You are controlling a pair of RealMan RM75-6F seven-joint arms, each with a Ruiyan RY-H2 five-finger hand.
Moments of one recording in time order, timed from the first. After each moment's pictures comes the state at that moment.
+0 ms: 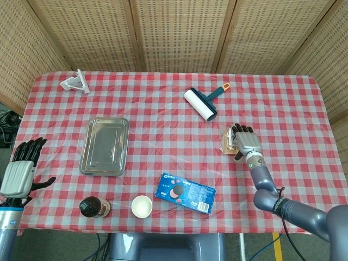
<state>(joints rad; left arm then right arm) -0.19 -1.22 -0.10 -1.60 1.40 1.40 0.07 0.84 -1.53 0.19 -1.22 -0.57 0.76 -0.49</state>
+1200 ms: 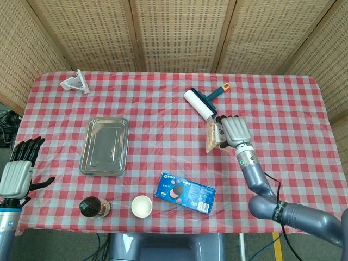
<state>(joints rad) -0.18 -1.20 -0.09 -1.62 1.42 1.42 0.05 0.86 -1.44 0.30 -1.50 -0.75 0.98 -0.52</state>
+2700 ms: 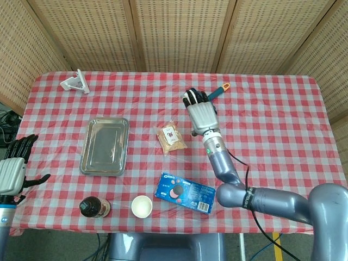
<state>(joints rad) -0.19 -1.18 -0.11 -1.60 1.37 1.38 -0.03 1.13 -1.48 0.34 -1.53 -0.52 1.06 -0.75</state>
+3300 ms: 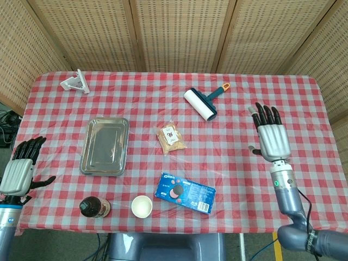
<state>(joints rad) -0.20 -1.20 -0.10 -1.61 1.38 1.36 0.02 0.66 -1.25 0.07 -1.70 -1.03 1.44 -0.37</state>
